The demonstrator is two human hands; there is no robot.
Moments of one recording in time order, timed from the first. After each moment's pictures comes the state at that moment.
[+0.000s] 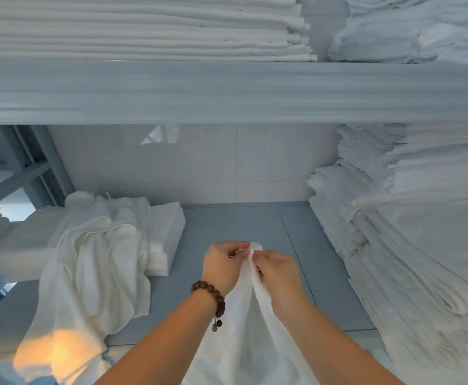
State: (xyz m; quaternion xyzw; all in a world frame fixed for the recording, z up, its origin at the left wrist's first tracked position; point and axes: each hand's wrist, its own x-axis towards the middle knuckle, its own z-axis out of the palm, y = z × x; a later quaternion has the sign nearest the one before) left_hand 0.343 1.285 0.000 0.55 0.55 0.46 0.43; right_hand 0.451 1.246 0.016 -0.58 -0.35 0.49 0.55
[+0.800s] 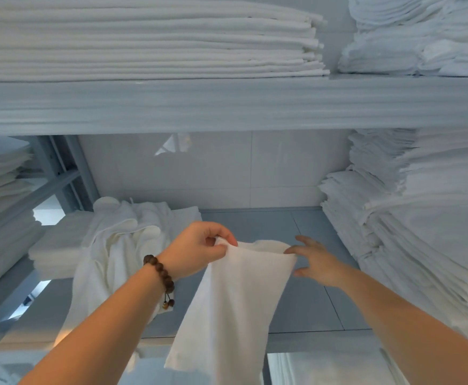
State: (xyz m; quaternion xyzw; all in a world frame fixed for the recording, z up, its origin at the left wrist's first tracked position) left_hand 0.236 1.249 0.086 0.77 0.45 0.31 0.33; right_hand 0.530 1.275 0.007 -0.61 -0.75 0.22 0.11
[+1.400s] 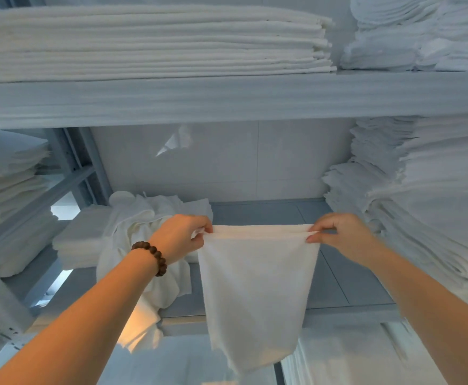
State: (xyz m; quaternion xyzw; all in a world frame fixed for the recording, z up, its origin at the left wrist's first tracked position) left_hand 0.157 1.230 0.082 0.84 0.50 0.19 0.06; right_hand 0.499 1.201 0.076 -0.56 -0.72 0.22 0.36
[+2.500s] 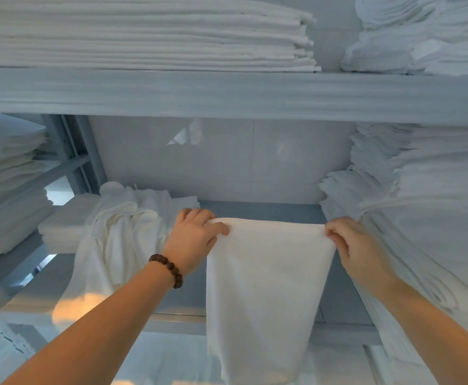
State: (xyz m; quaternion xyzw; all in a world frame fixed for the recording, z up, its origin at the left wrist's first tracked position) left_hand 0.270 1.232 0.053 0.83 0.45 0.29 -0.16; right_hand 0.601 1.206 0.051 -0.52 -0.77 -0.03 0.37
